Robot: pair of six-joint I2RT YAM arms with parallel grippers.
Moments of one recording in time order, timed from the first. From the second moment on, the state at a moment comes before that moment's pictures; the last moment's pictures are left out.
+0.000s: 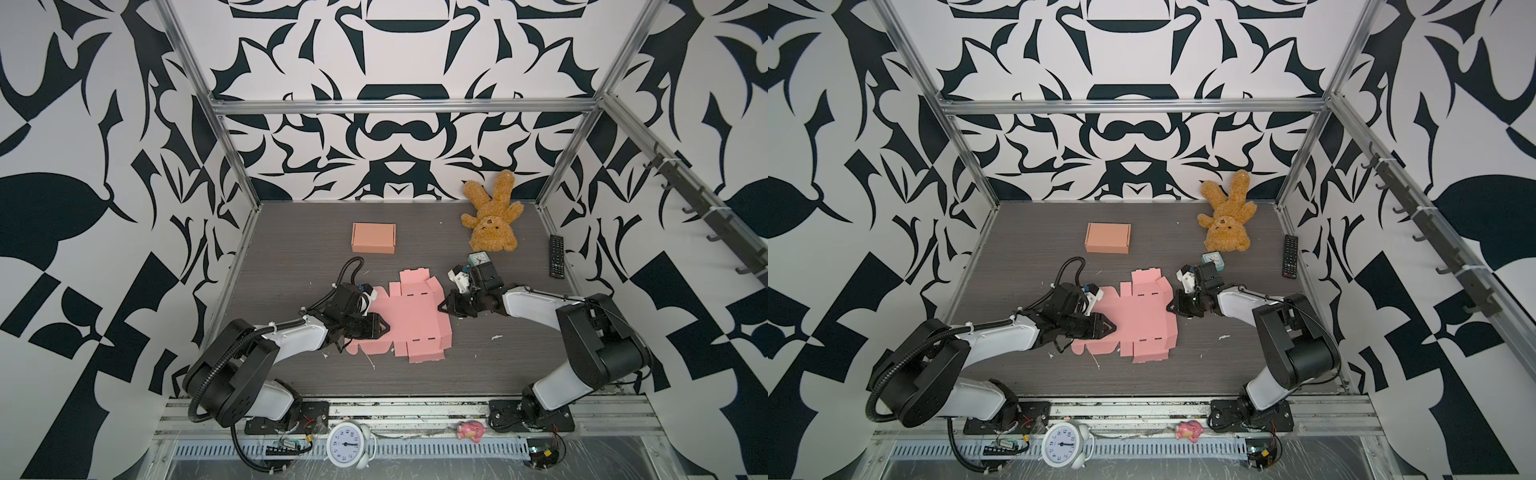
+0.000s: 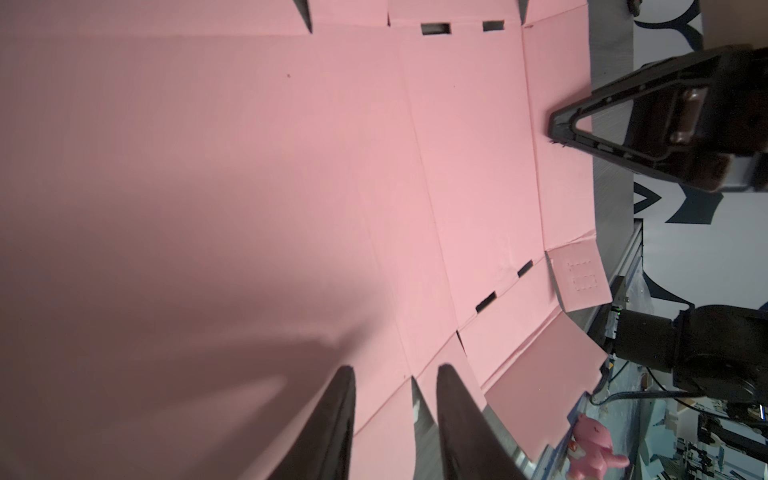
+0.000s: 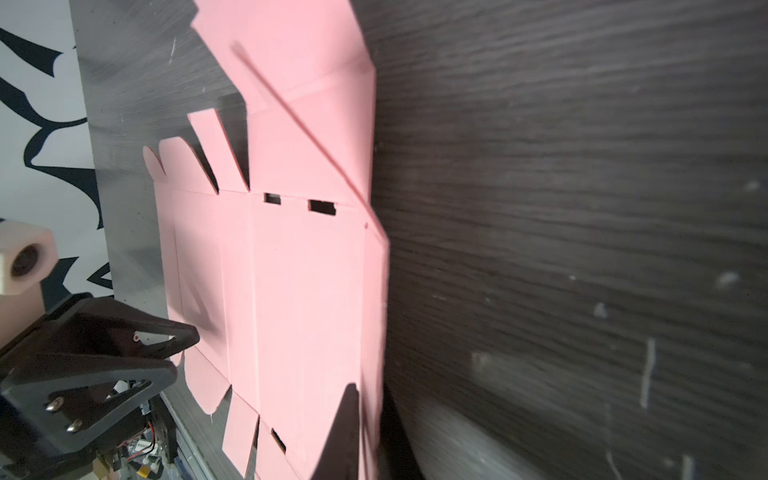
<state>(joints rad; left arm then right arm) -0.62 1.44 0.49 0.05 0.49 -0.60 0.34 1.58 0.70 -0.16 -0.59 0.46</state>
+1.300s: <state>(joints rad) -0.63 1.59 0.72 0.12 0.55 -0.64 0.33 1.44 0.61 -0.20 -0.62 0.45</state>
